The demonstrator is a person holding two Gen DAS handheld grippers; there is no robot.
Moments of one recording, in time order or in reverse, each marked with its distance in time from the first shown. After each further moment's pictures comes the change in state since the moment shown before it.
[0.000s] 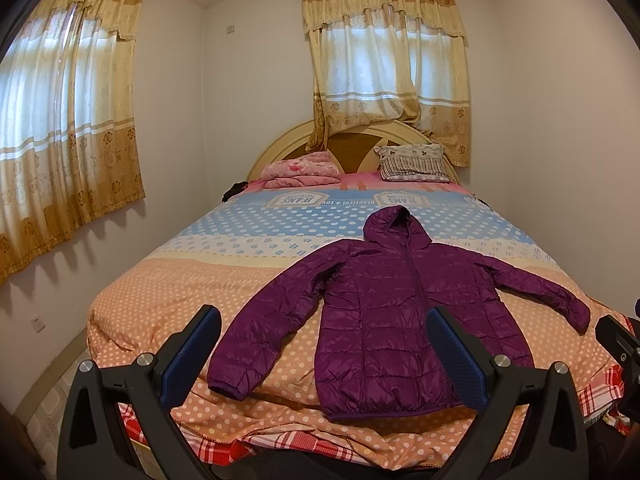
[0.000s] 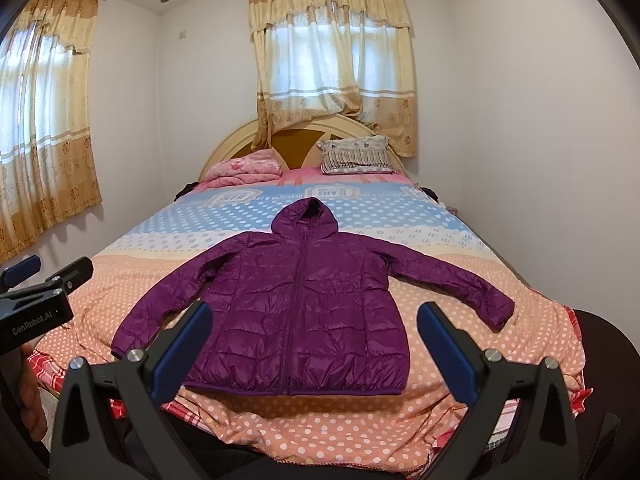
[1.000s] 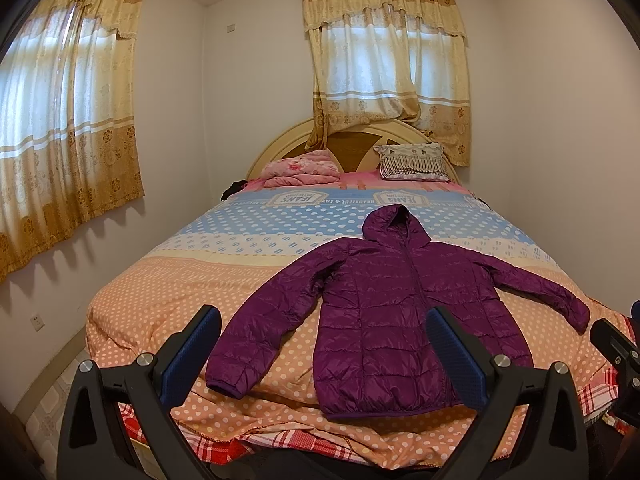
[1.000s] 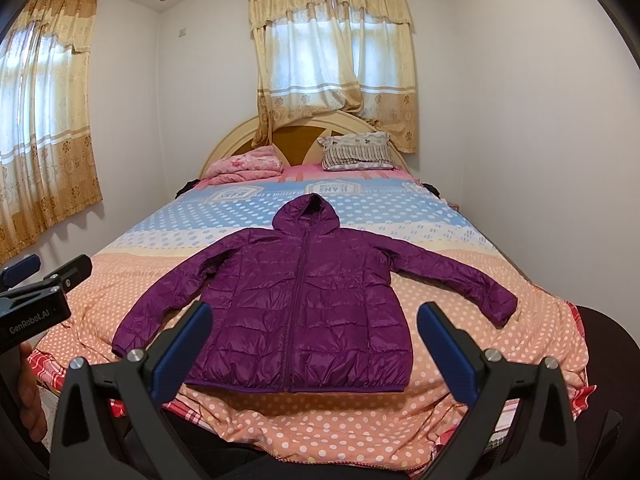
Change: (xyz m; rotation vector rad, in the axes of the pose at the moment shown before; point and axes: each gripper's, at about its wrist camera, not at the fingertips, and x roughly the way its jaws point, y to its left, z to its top) left arm 0.002 0.001 0.000 0.001 0.001 -0.002; right arm 0.003 0.004 -0.006 0.001 0.011 0.003
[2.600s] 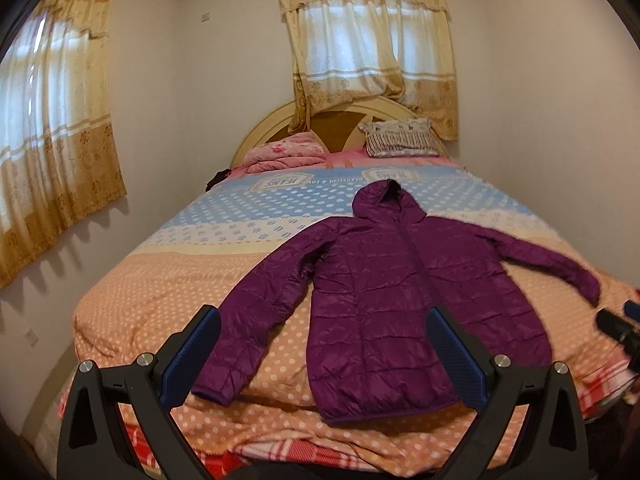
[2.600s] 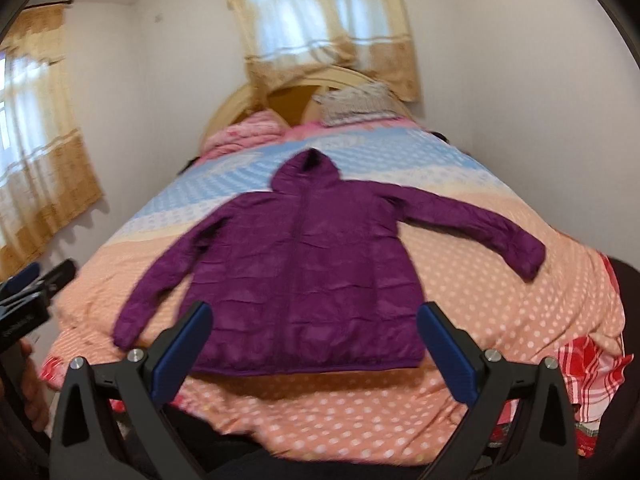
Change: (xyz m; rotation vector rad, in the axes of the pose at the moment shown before) left arm 0.075 -0.011 -0.024 0.086 0.064 -0.028; right arm 0.077 -0.057 -0.036 0.144 0.173 0.028
